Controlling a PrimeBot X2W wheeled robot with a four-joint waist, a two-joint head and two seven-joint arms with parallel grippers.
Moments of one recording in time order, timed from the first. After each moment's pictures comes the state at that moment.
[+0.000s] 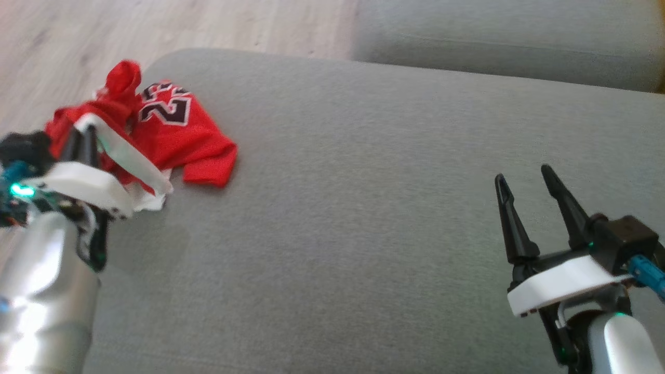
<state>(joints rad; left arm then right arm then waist) -0.69 0.32 -0.20 0.85 -0.41 -0.09 -0.13 0.01 -0.06 0.06 -0.18 0.11 0.13 0.13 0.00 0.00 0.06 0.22</state>
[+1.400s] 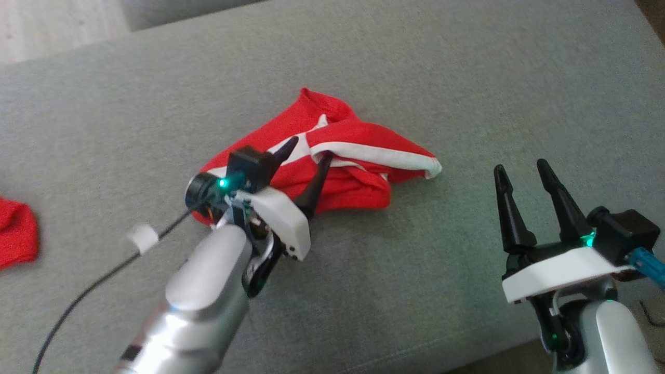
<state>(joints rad) -0.63 0.07 -0.62 0.61 -0.46 -0.12 0.05 -0.04 -0.05 0.06 -0.06 0.22 0.13 0.04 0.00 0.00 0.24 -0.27</state>
